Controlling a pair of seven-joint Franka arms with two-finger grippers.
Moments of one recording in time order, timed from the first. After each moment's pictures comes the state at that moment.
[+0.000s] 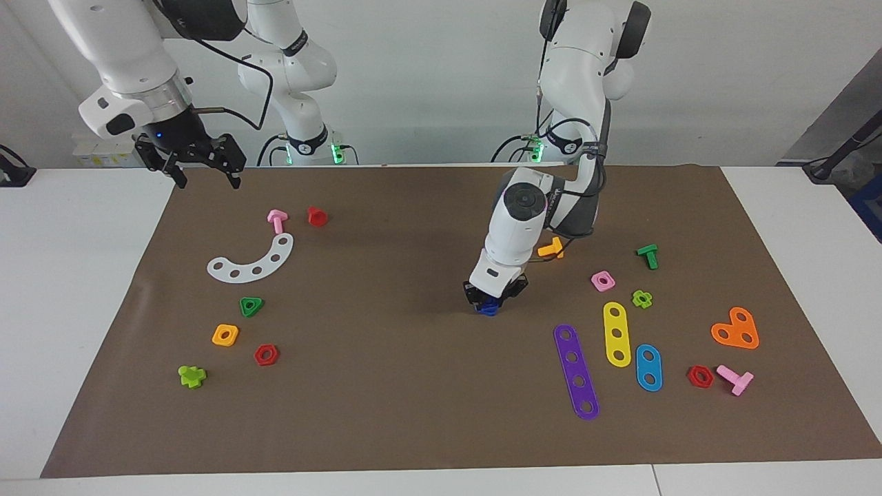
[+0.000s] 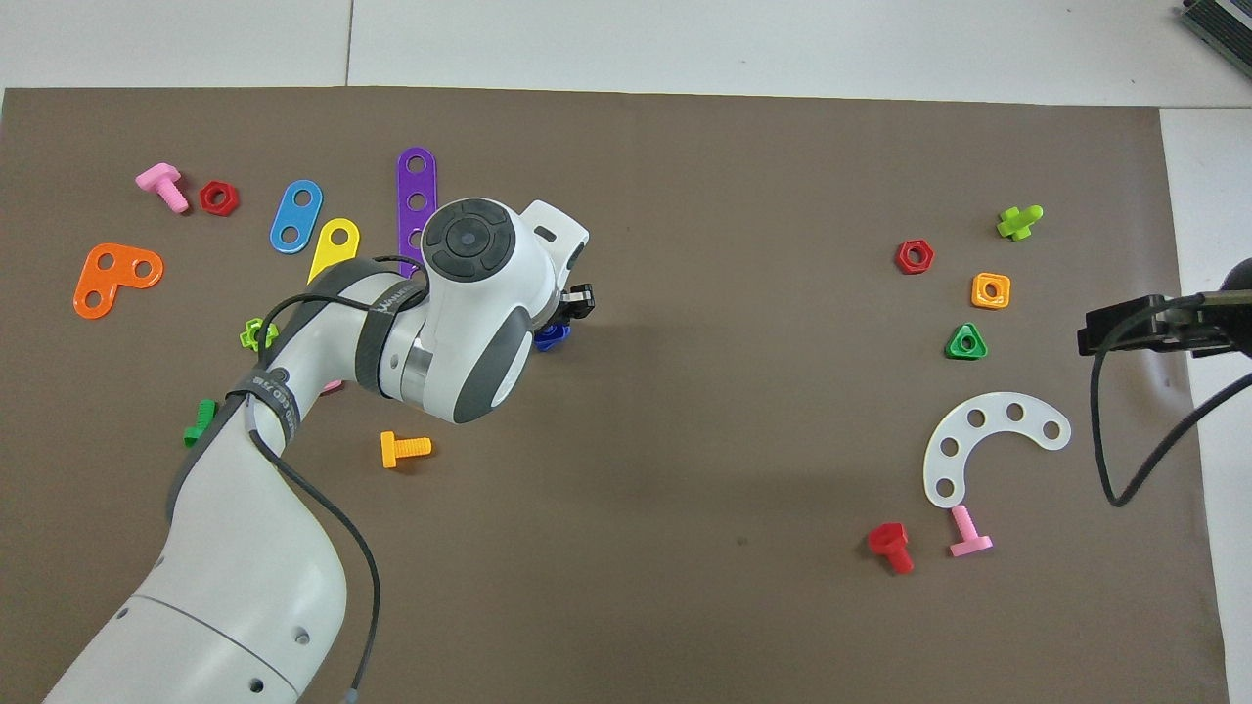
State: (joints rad) left arm -0.54 0.49 0.02 -1.66 -0.08 2.19 -0.60; right arm 0.14 -0.06 -0.16 -1.65 -0.01 1.57 0.02
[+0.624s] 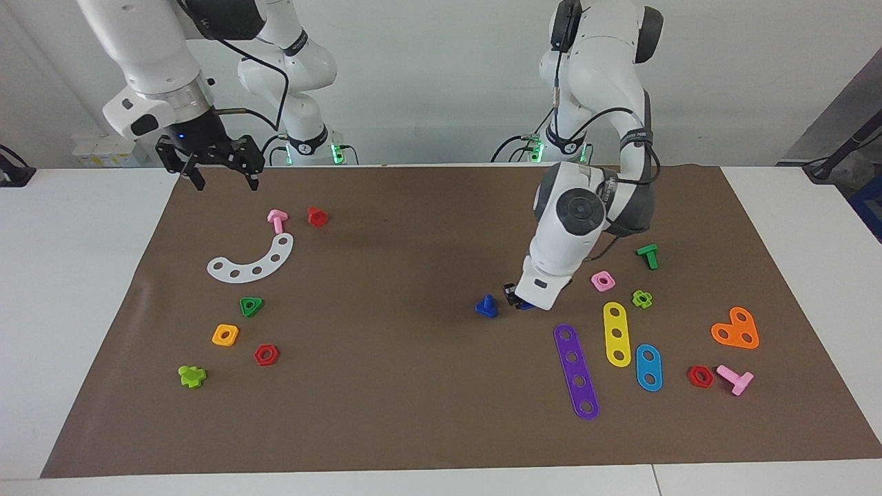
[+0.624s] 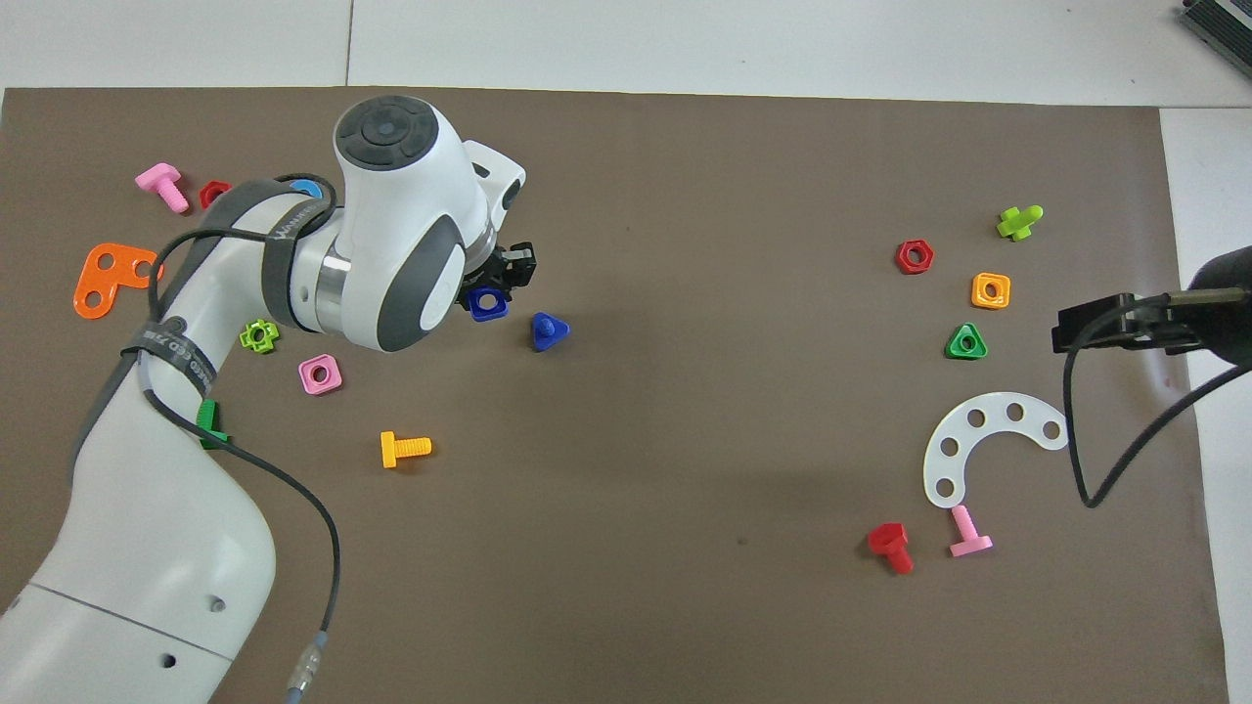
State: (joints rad) left arm -0.40 0.52 0.04 -1.47 -0.08 1.90 -0.49; right arm 0.25 -0.05 -0.15 -1.66 0.00 1.64 0.16
